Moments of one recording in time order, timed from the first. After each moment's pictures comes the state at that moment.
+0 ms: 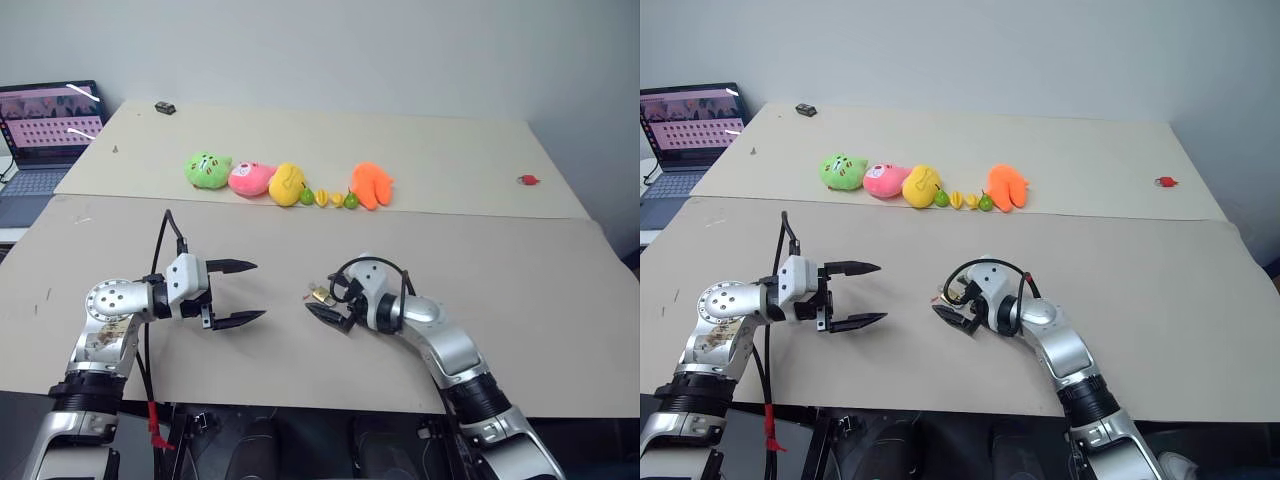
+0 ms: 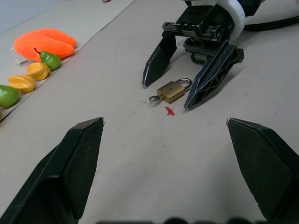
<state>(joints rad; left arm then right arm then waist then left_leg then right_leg) -0.33 0.66 0.03 0.25 -0.35 -0.19 -1.31 -0.40 -0.26 0.29 0.04 0.13 0.38 0.66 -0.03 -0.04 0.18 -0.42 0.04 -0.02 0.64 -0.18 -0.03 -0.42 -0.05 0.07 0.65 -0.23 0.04</state>
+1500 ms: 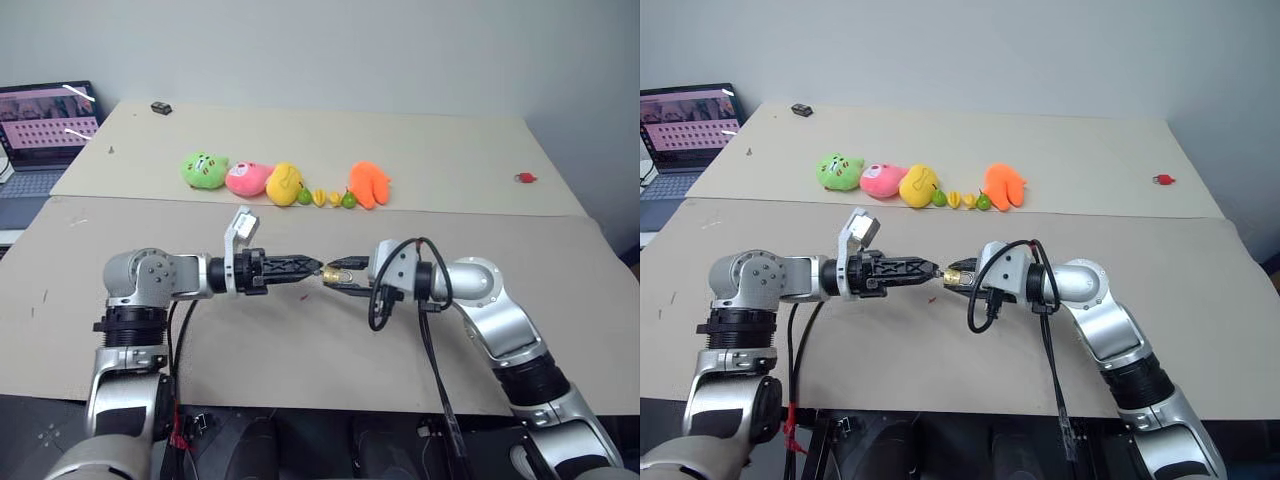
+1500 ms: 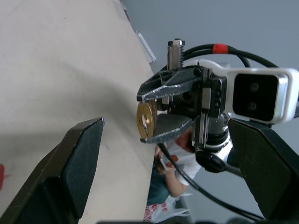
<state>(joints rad) -0.71 0.43 0.20 0.21 -0.85 1.48 -0.92 -0.49 -0.53 0.28 -0.18 0.10 0.13 0.96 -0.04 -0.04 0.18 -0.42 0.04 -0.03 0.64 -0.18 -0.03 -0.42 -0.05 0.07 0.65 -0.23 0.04</state>
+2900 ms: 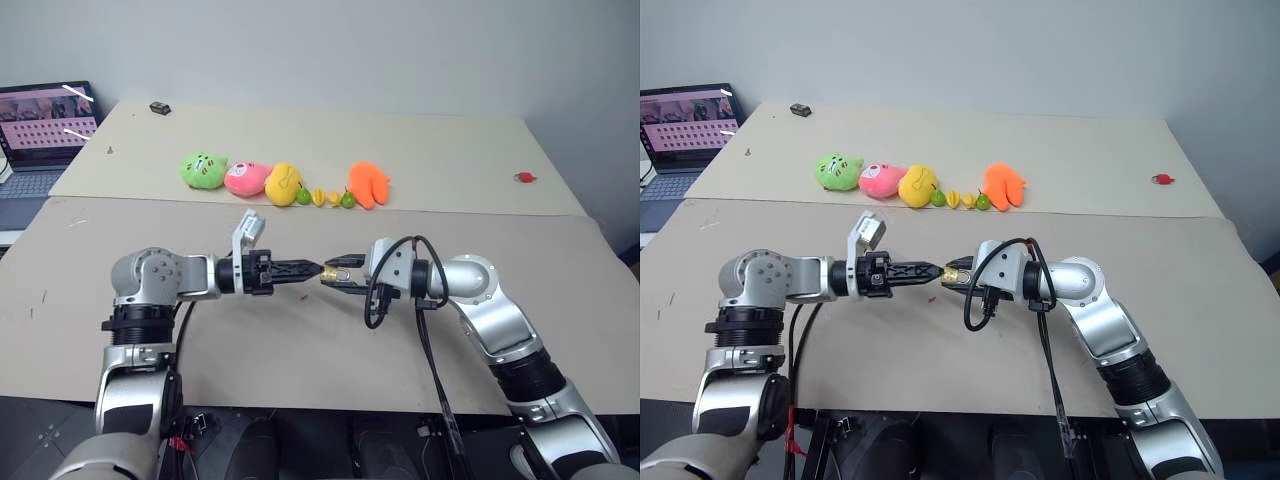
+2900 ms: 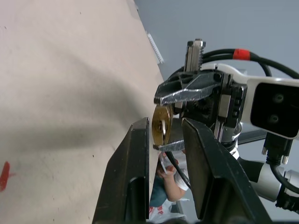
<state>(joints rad) -0.73 0.41 0.19 0.25 -0.87 1.49 -0.85 -0.51 -0.52 0.28 -0.16 0.09 0.12 0.96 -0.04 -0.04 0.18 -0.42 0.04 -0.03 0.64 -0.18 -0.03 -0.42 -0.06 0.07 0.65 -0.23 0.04</state>
